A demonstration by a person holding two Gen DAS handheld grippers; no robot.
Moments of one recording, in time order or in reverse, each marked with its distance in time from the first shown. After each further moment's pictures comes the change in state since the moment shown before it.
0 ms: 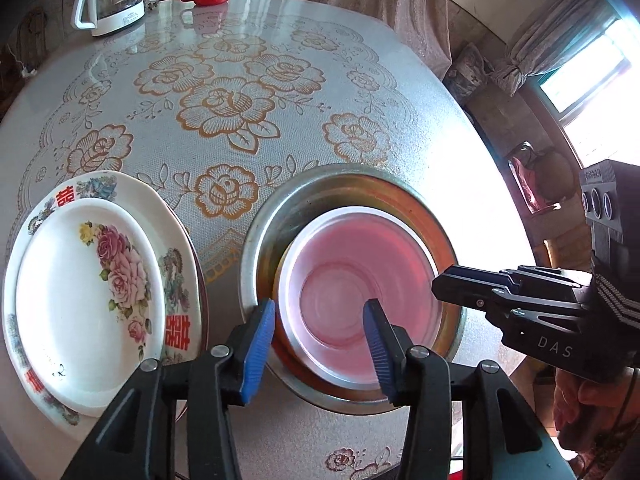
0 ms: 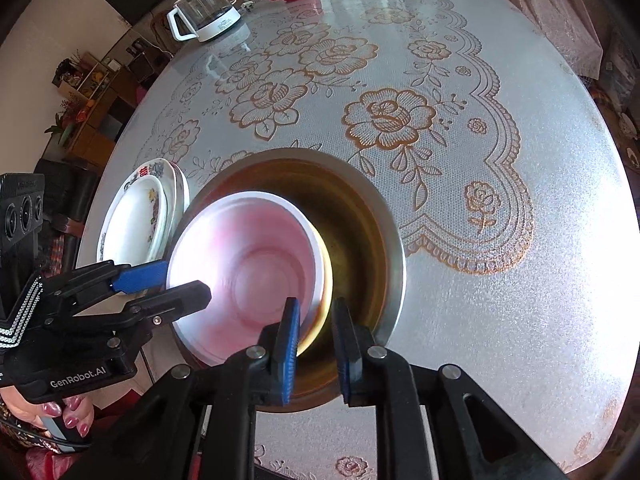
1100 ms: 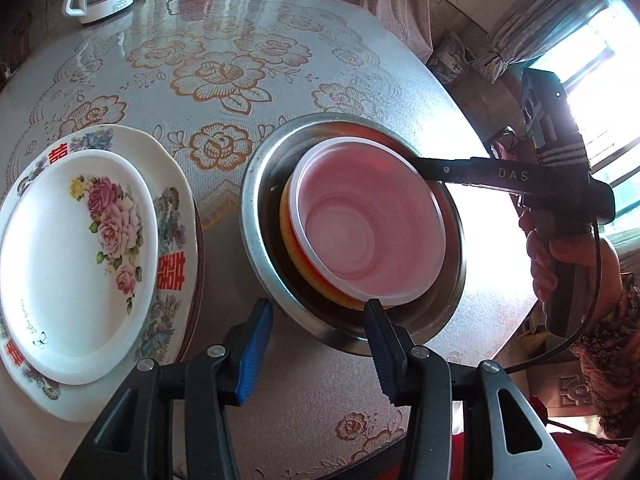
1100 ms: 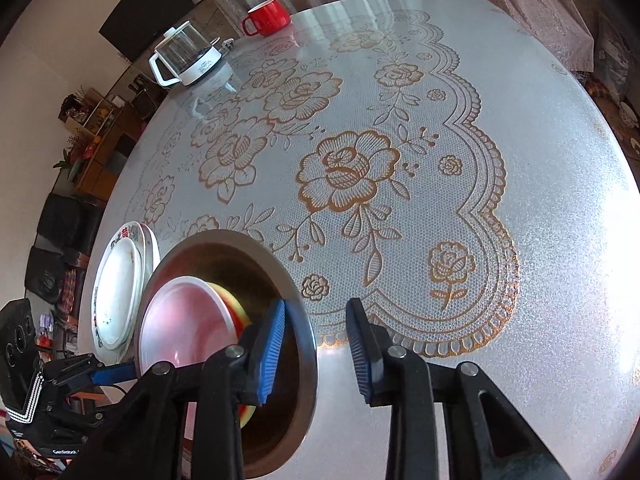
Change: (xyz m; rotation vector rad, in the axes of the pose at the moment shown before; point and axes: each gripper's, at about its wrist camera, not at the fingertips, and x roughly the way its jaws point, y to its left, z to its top) left arm 0.003 0.010 -0.041 0.041 0.034 -0.072; right arm 0.020 -0.052 0.038 0.040 -0.082 0.068
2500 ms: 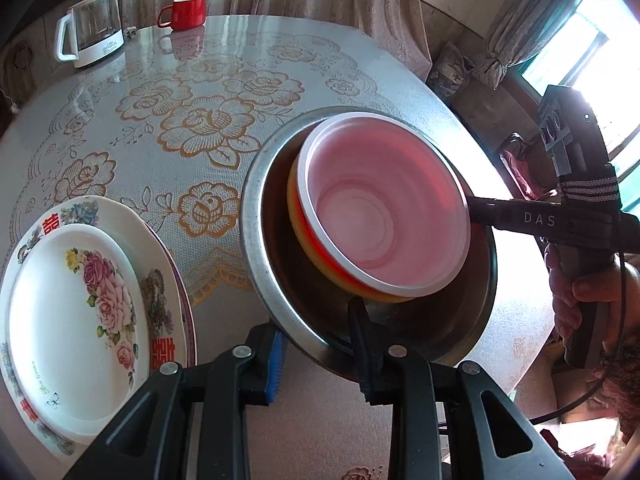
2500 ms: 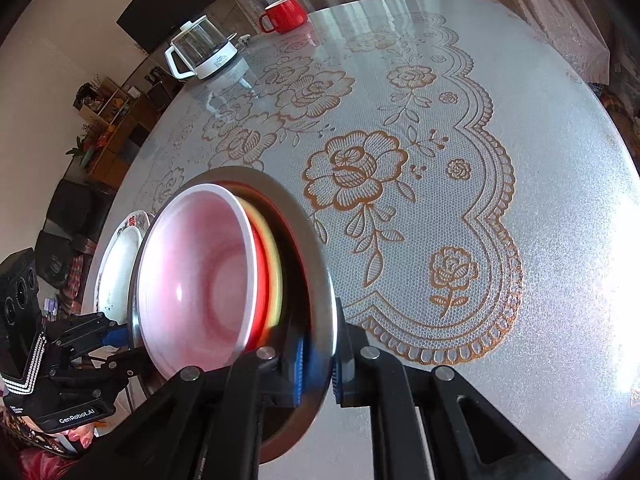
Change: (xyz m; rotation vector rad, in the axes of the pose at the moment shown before) left arm 0.003 -0.019 0.037 0.061 -0.104 0.067; right arm -0.011 -0.006 0.000 -0.044 -0.031 0.038
